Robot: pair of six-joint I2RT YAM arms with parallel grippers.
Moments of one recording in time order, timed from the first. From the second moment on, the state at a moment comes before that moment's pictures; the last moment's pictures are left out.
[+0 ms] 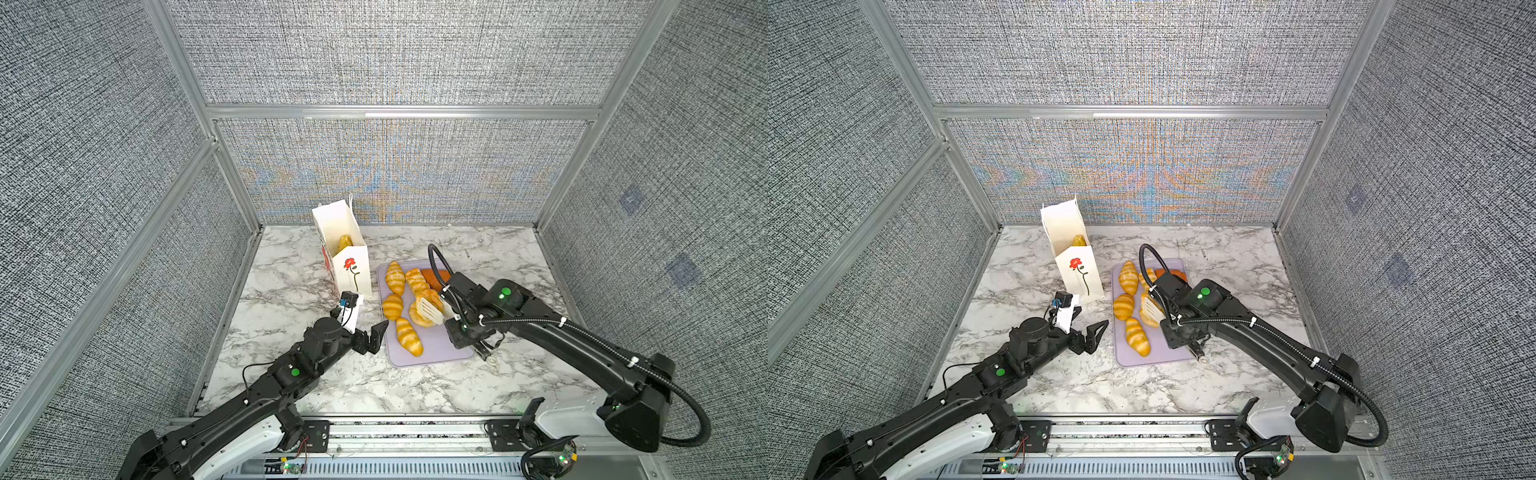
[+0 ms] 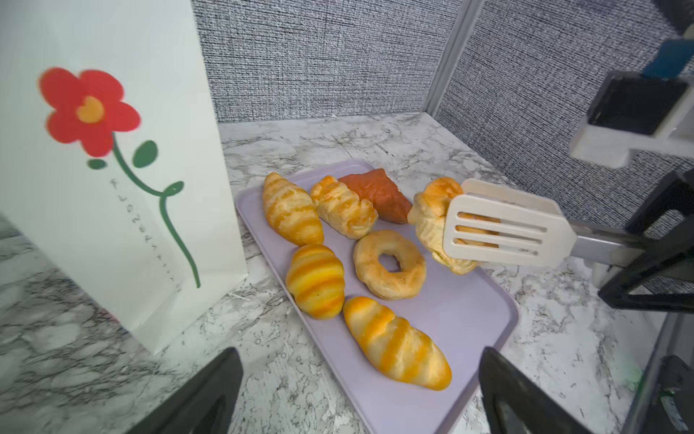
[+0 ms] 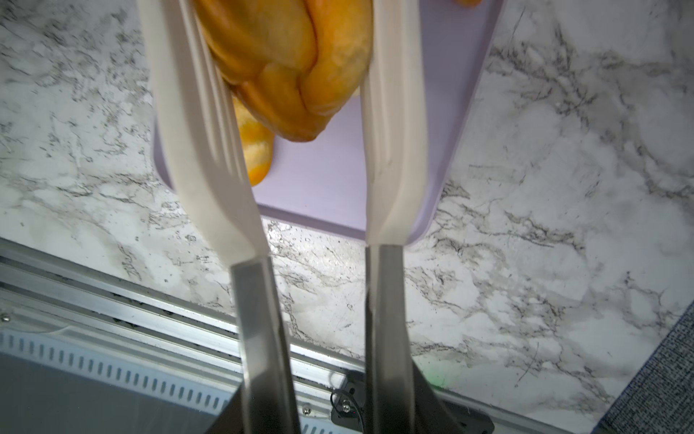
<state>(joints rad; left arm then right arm) -0.82 0.80 0.45 0.01 -0.12 -0.29 0.82 1.37 1.33 -1.29 0.13 0.41</state>
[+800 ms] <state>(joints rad) -0.57 0.77 0.73 -0.23 -0.19 -0.19 0.81 1.70 2.04 -1.24 0.06 0.11</state>
